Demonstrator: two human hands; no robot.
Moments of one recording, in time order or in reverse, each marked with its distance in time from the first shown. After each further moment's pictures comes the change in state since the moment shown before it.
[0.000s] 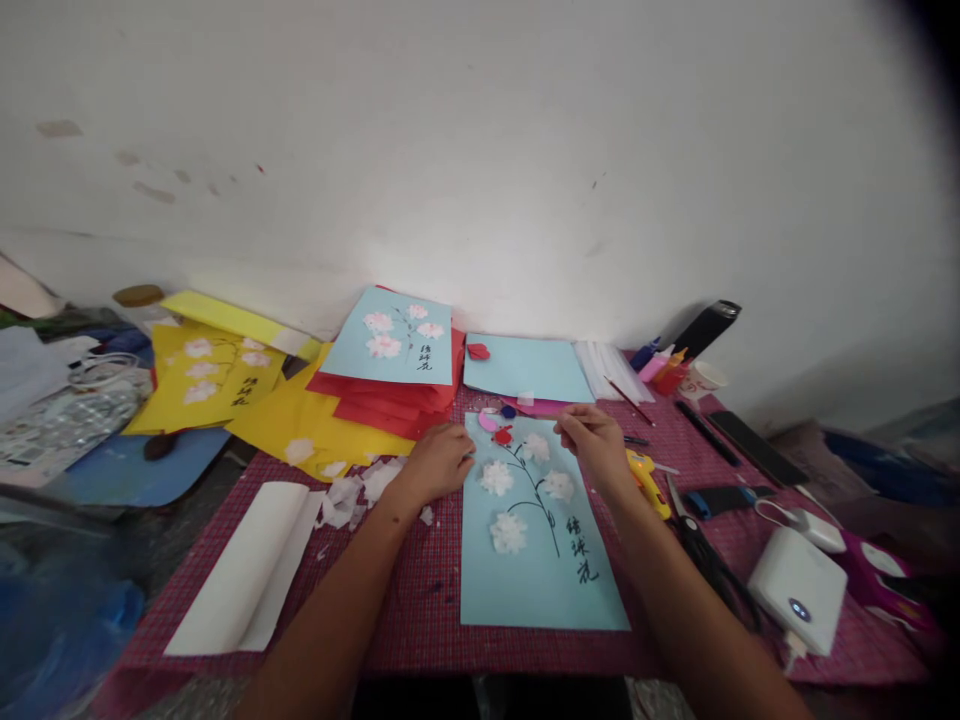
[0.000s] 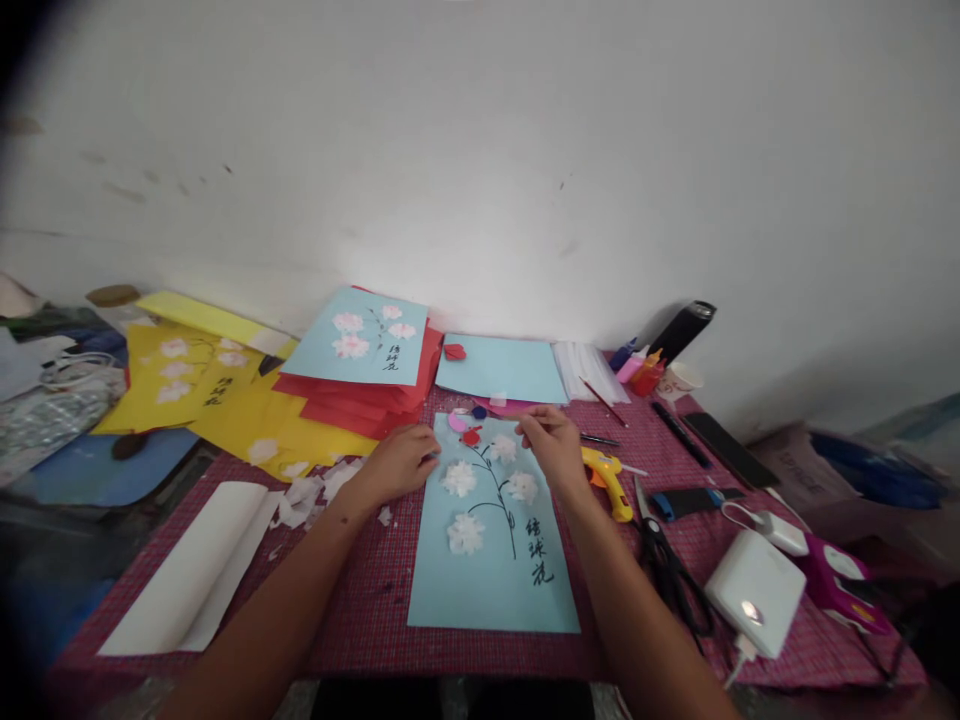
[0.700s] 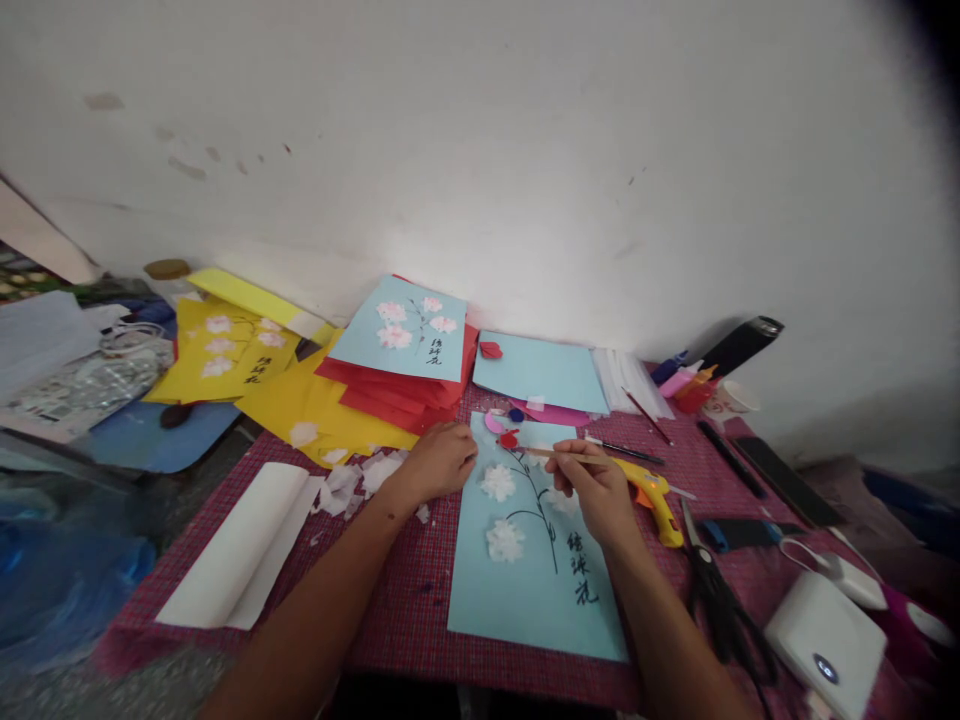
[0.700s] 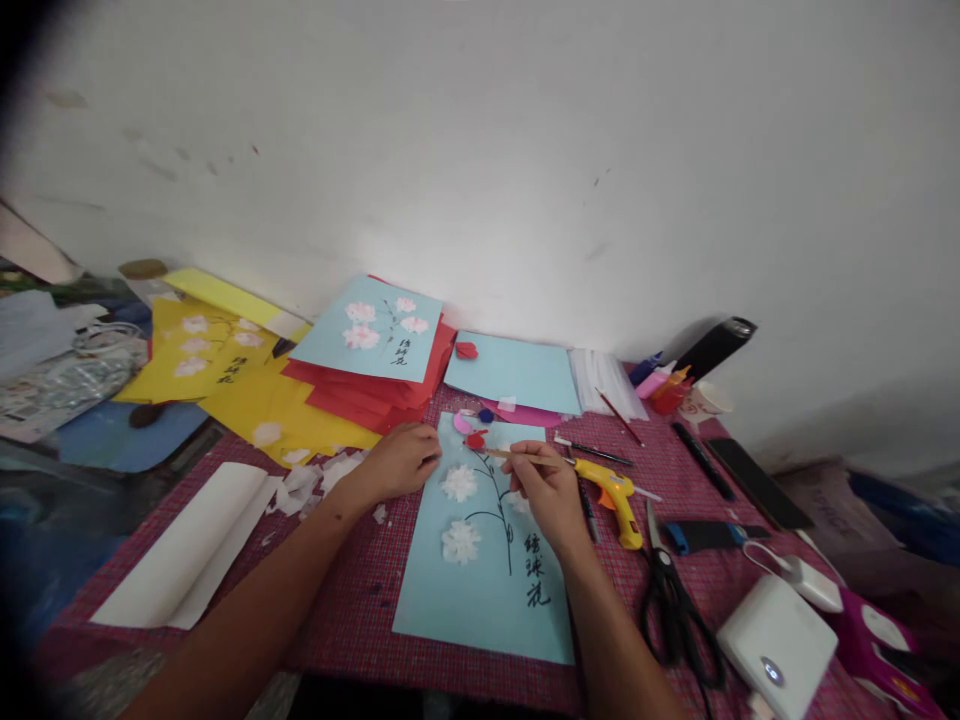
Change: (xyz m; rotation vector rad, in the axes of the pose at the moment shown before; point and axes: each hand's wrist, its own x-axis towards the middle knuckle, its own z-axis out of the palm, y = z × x) left_hand 0.001 0.003 0.000 -0.003 -0.014 -0.010; right_hand -0.043 0.006 0.002 0.157 -0.182 0.041
